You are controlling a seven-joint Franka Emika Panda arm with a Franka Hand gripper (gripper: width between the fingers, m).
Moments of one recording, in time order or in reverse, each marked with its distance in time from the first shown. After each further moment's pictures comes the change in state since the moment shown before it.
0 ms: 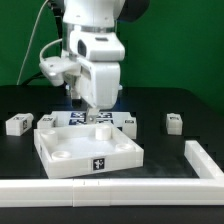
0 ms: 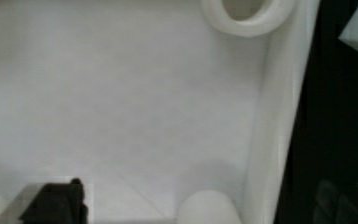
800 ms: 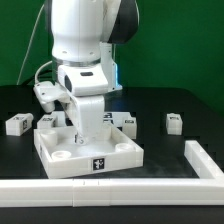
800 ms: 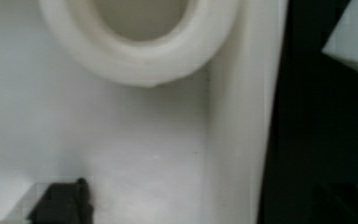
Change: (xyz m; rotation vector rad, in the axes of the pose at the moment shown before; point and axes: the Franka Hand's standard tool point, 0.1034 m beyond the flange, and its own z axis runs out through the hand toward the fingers) arm -0.002 -0.025 0.050 0.070 0.055 0.036
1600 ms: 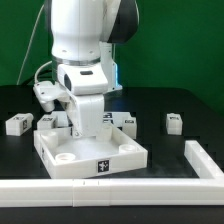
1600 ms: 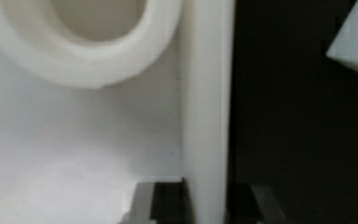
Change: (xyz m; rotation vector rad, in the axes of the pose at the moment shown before) arm -0.001 0.002 -0.002 -0.011 -0.003 0.001
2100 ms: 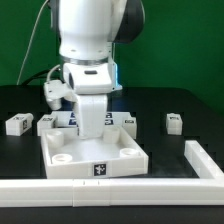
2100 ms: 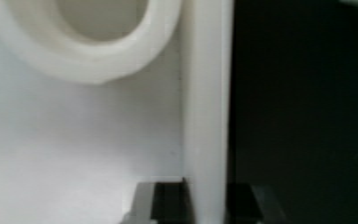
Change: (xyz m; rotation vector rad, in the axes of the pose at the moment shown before) arm 0.023 0.021 -0.003 -0.016 -0.003 0.196
